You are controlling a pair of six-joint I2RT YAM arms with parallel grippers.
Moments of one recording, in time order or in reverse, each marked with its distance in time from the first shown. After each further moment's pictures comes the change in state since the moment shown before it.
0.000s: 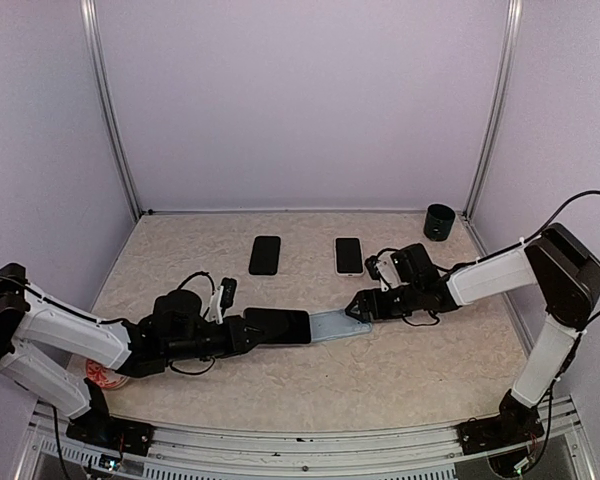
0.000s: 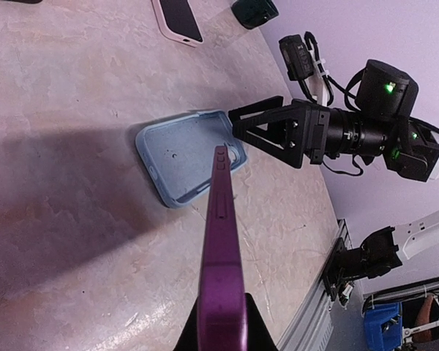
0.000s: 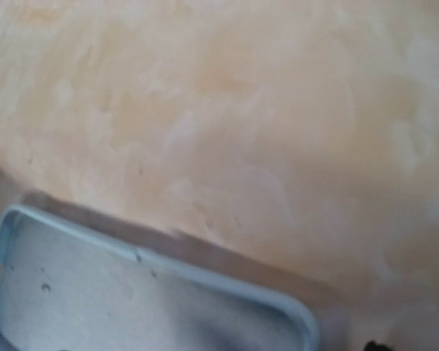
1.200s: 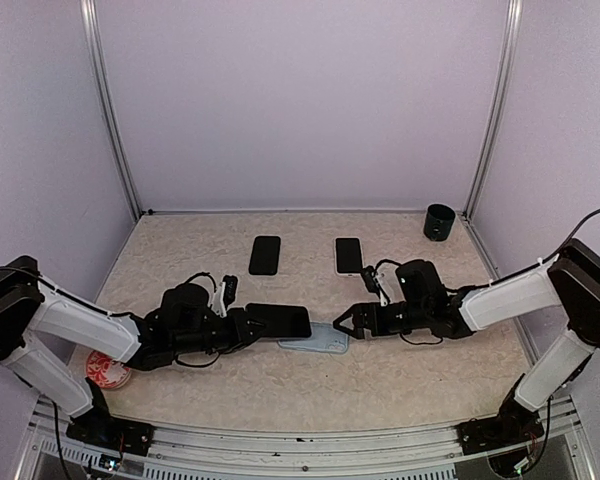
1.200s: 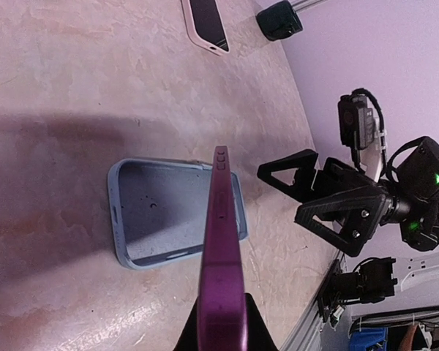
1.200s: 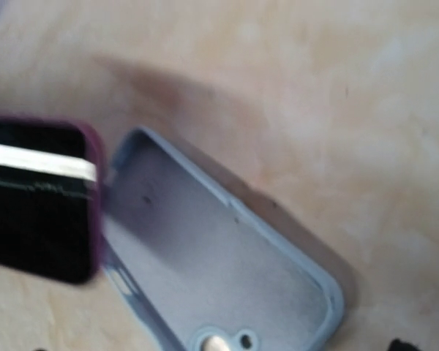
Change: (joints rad) left arm 0.045 0.070 0.043 0.000 0.006 -0.083; right arm 0.129 -0.130 -0.182 0.218 -0.085 0.151
